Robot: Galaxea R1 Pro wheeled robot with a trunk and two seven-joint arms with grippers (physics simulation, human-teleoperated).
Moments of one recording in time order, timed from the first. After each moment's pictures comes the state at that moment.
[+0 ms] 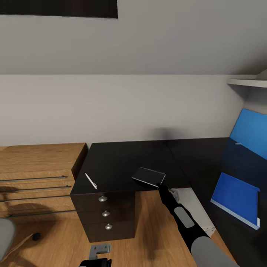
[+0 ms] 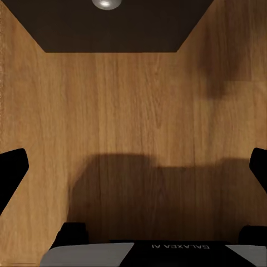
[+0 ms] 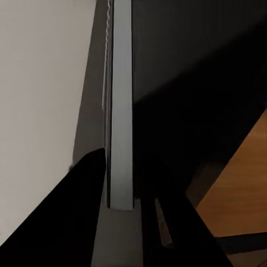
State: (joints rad) left arm -0.02 -0.01 -0.32 -1.23 0.40 0.58 0.38; right arm -0.63 0.08 -0.05 -0.53 -1.13 0.10 0.31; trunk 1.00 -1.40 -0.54
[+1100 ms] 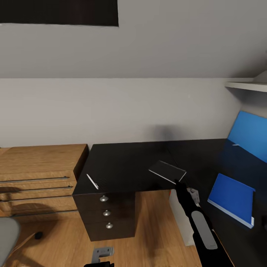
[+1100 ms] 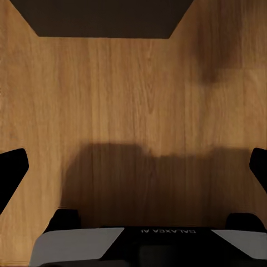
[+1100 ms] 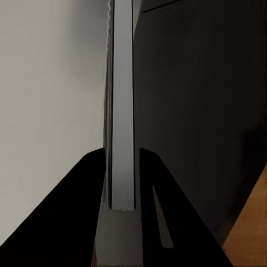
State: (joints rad) left arm -0.02 -0.04 -0.31 -1.19 0.40 0.58 0.37; right arm -0.36 0.08 -0.14 -1.16 -1.16 0.11 0.01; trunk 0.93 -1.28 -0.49
